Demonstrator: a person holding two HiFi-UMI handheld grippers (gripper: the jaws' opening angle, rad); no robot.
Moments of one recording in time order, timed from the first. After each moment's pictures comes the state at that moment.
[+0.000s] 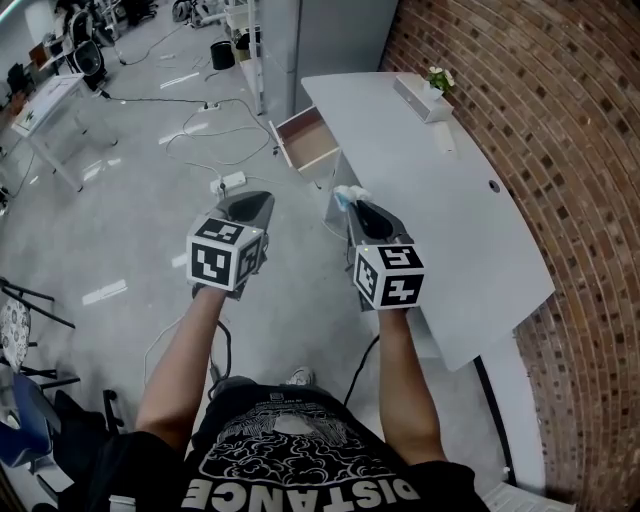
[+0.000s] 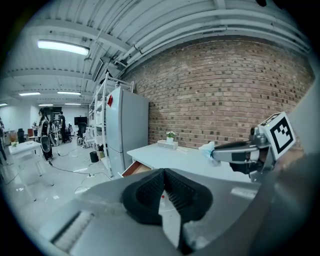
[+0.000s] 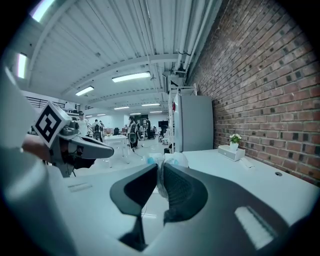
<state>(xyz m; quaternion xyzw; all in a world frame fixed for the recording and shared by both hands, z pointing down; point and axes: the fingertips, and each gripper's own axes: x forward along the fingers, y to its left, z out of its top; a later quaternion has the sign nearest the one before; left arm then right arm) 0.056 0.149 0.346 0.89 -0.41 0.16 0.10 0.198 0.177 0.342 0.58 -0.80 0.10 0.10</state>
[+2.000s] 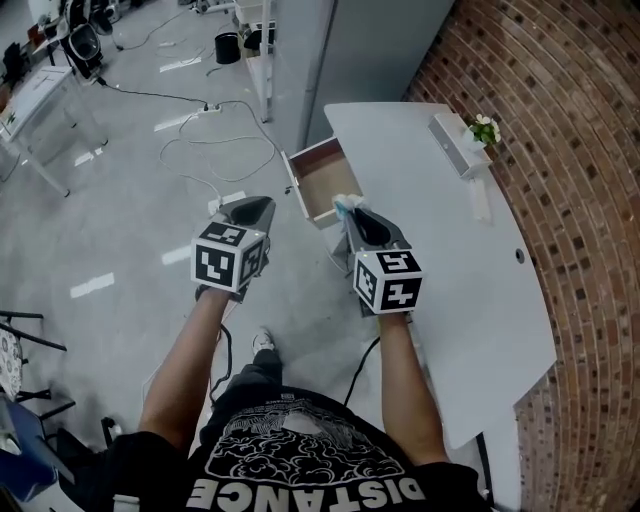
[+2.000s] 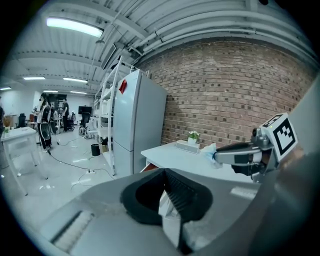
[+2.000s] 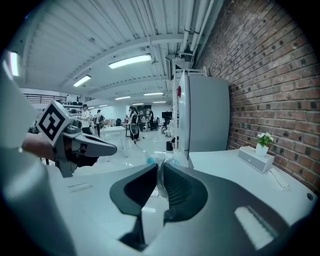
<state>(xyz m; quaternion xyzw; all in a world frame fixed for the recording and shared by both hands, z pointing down) 0.005 -0.108 0.387 0.88 -0.42 0.15 0.15 0.147 -0.081 0.376 0.55 -0.81 0.12 0.15</state>
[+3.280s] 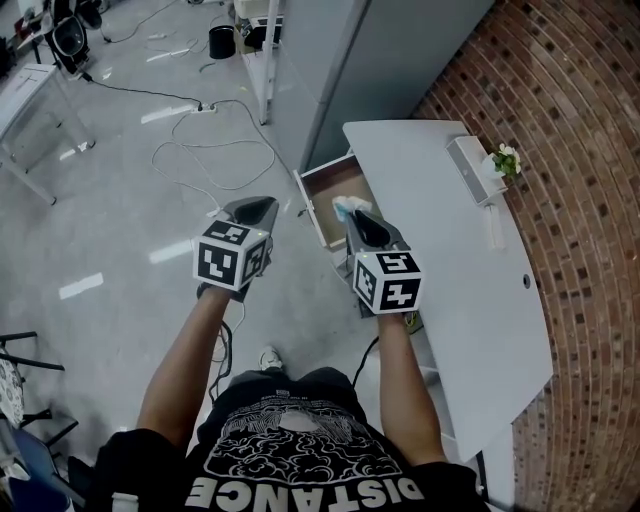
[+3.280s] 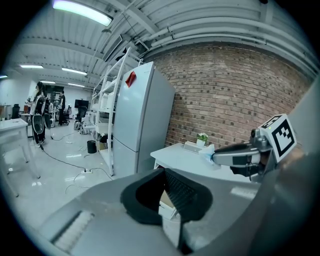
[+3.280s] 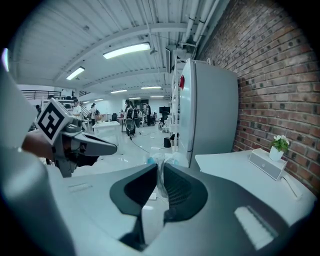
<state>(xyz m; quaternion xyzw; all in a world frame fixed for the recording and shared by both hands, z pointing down) -0.058 -0.231 0.410 0.89 -0.39 0.14 0.18 0.078 -0.201 0.395 0.57 -0.79 0.13 0.18</state>
